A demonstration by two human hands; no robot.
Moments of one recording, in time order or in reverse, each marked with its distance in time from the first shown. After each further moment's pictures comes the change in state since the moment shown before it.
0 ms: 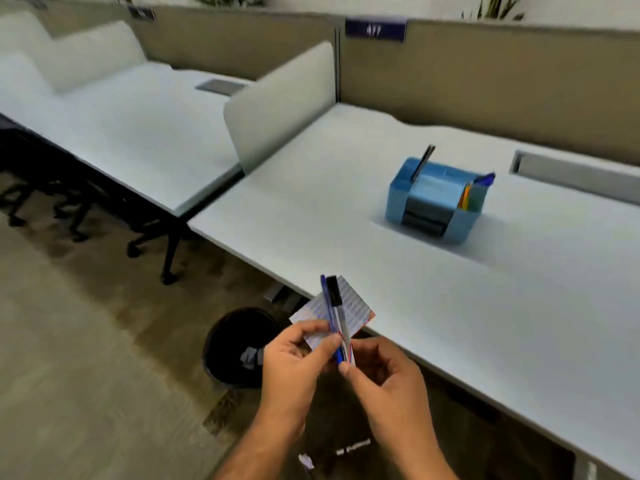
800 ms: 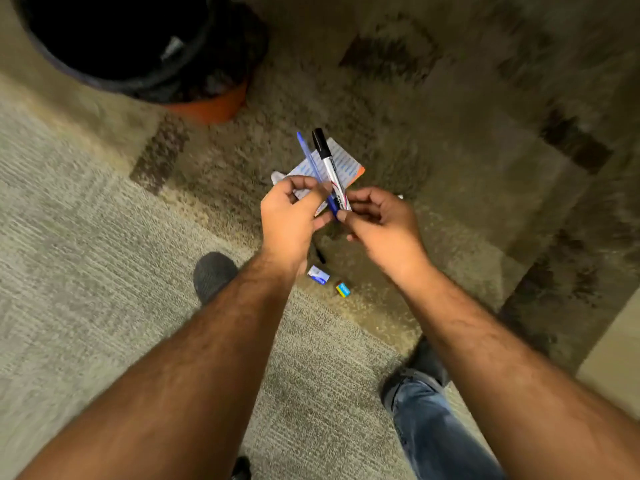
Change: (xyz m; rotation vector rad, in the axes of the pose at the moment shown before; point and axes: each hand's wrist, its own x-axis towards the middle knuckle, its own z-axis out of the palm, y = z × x) left_hand 0.031 -0.562 -0.189 0.001 0.205 -0.545; right_hand 0.006 0.584 0.149 0.049 -0.129 0.502
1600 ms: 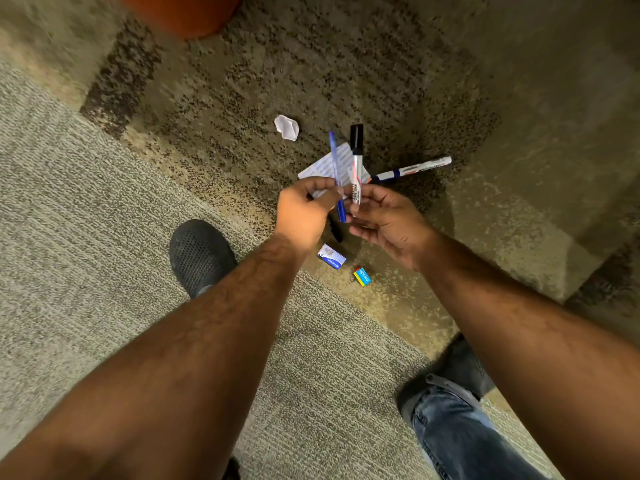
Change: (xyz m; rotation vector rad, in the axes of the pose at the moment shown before) left_hand 0.093 -0.153 -0.058 0.355 0.004 -0.060; right_hand 0.094 0.185 0.005 0.197 -0.289 0.388
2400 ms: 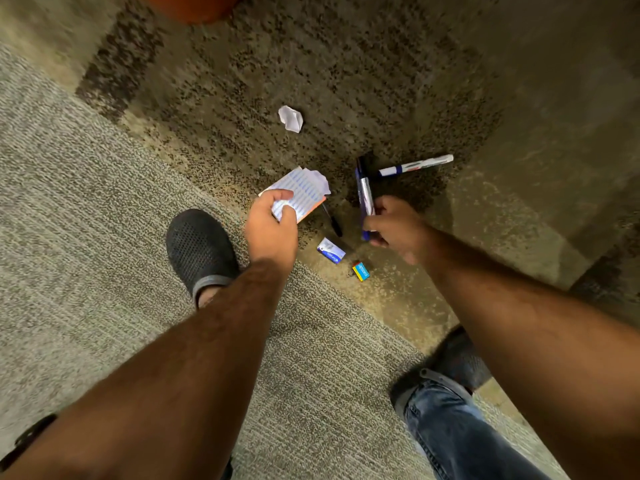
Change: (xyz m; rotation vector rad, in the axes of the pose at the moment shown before) left_hand -0.013 -0.048 -0.045 0.204 0.270 0.099; right_hand 0.009 0.014 -0.011 -0.511 0.278 0.152
